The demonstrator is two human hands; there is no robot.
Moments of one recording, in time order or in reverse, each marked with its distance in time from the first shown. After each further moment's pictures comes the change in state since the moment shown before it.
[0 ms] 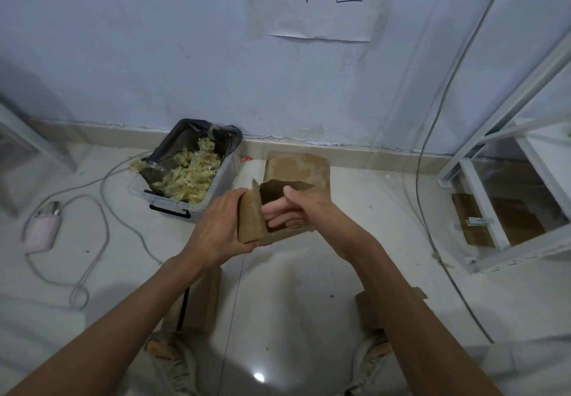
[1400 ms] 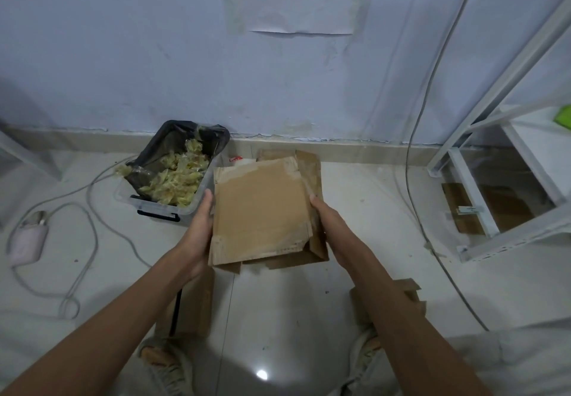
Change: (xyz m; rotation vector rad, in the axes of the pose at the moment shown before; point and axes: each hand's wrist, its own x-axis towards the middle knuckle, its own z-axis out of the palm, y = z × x) left_hand 0.002 0.026 -0.006 -1.404 -0.166 -0.831; right_hand 0.026 0.094 -0.032 0.312 0.311 0.293
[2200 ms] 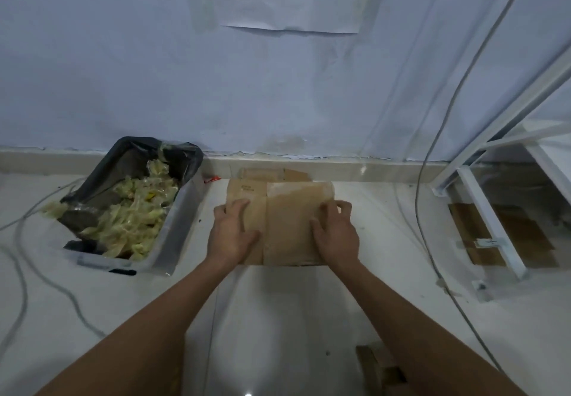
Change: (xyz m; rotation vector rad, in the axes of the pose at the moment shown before) left_hand 0.236 -0.005 0.023 1.133 0.320 0.364; right_hand 0.185 0.013 -0.040 -0.898 0.540 -0.363
